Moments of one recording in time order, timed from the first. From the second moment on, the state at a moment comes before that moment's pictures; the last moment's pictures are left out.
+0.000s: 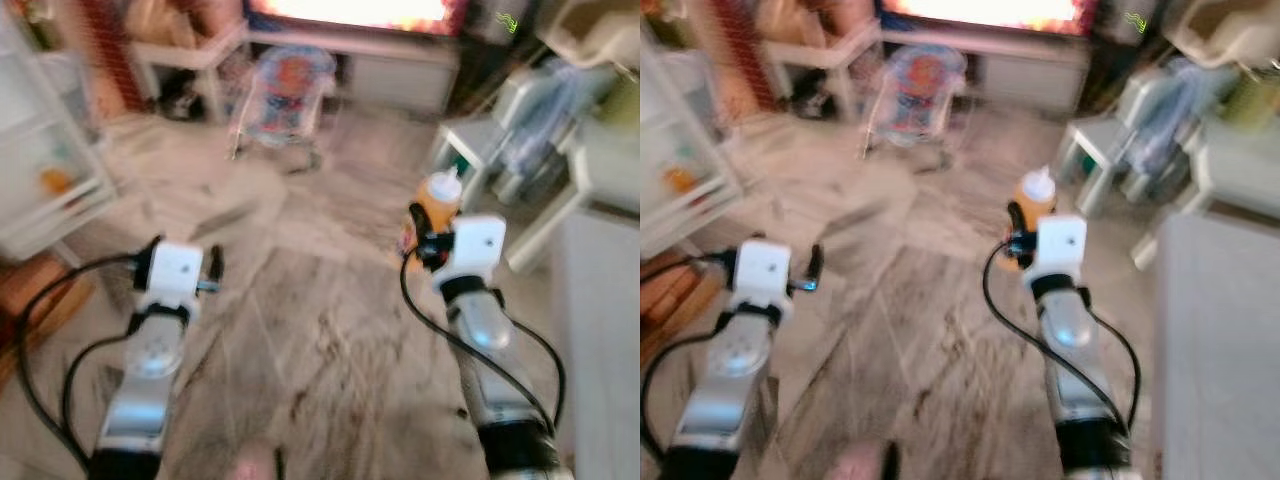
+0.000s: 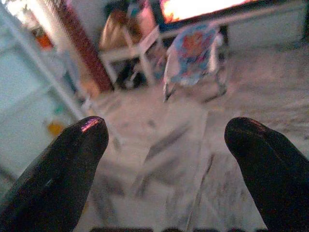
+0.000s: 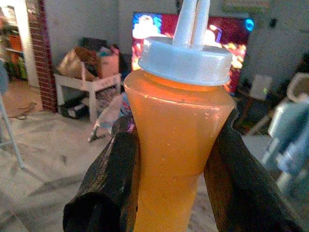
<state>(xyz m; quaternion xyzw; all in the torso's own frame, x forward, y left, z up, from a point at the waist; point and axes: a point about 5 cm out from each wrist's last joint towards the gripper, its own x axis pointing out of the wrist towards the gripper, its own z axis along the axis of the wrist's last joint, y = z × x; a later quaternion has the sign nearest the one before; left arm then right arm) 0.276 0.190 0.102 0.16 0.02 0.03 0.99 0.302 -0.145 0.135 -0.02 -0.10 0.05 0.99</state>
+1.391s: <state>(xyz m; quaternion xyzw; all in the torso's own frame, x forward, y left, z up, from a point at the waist) 0.265 0.172 0.119 0.15 0.00 0.06 0.99 0.320 -0.124 0.135 -0.04 -0.09 0.15 0.98</state>
